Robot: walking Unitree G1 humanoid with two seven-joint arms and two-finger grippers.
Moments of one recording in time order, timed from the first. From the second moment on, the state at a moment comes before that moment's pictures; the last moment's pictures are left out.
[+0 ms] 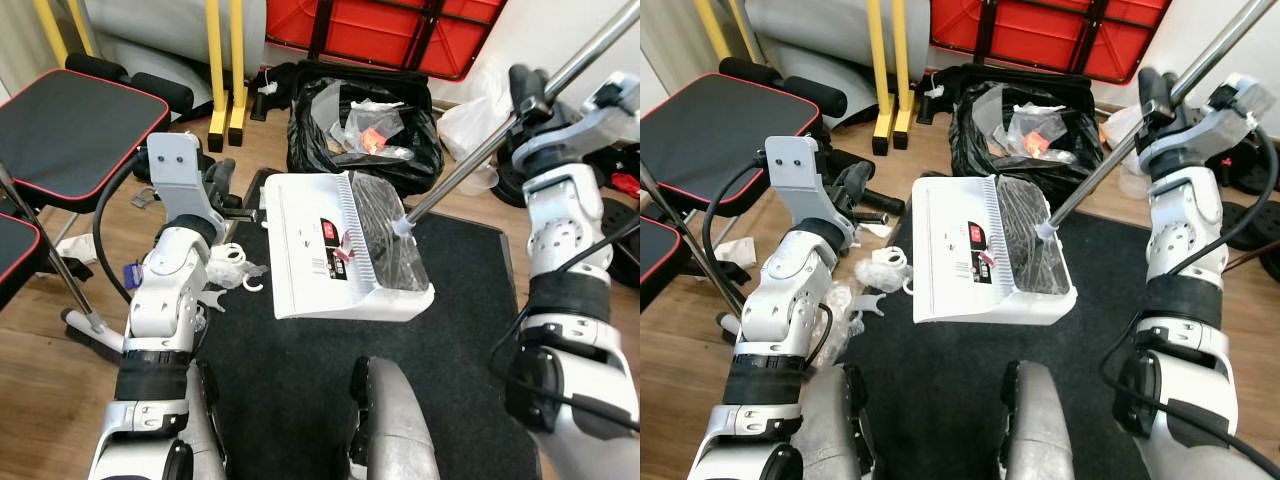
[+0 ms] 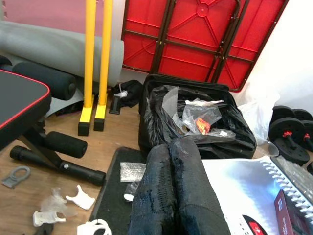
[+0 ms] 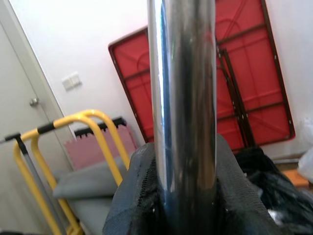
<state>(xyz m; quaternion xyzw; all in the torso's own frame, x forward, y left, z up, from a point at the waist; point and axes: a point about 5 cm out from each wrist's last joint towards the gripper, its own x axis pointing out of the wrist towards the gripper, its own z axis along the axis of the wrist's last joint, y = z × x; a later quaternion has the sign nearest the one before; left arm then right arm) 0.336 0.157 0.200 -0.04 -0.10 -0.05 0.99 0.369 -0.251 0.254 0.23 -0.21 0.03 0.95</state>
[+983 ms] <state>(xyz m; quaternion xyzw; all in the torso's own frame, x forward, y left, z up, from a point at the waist) 0.306 0.147 0.146 -0.03 -0.01 -0.06 1.00 0.357 -0.237 0.224 0.16 -0.17 0.01 0.97</state>
